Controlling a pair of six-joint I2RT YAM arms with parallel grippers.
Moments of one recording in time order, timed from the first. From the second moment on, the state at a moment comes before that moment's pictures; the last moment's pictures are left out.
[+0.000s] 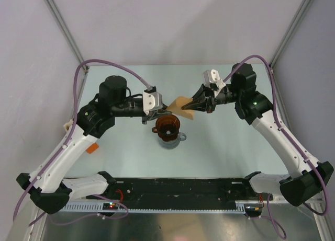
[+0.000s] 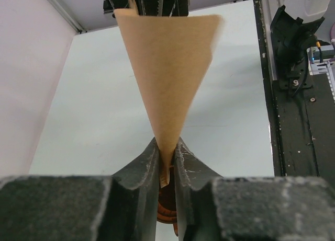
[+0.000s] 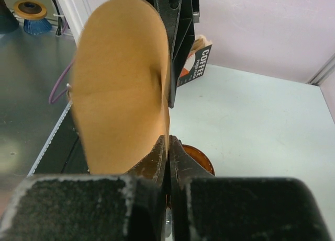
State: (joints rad) left arm -0.68 1.11 1.39 -0.61 0.69 0.53; right arm 0.49 1.25 1.34 -0.26 -1.21 -0.34
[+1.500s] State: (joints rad) left arm -0.40 1.33 1.52 0.39 0.75 -0.76; right arm 0.51 1.49 1.58 0.63 -0.66 0.82
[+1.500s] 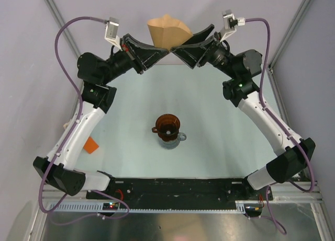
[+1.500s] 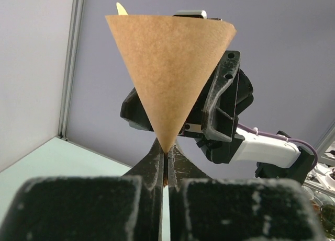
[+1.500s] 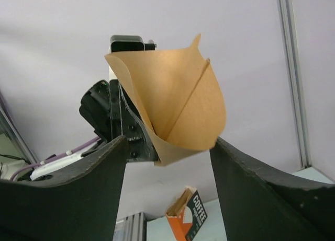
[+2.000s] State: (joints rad) left arm -0.40 1.33 1.51 0.42 0.75 -0.77; right arm 0.53 1.51 1.61 0.64 -0.61 0.80
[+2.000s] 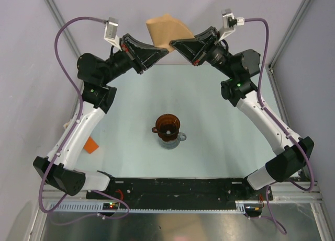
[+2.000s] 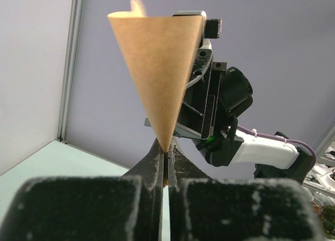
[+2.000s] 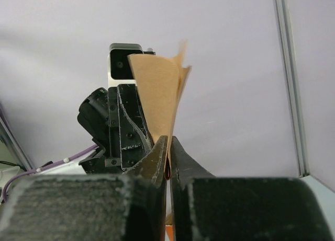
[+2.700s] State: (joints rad) left arm -0.40 1.35 1.51 0.43 0.75 -0.75; right arm 0.48 1.52 1.62 0.66 -0.70 0.83
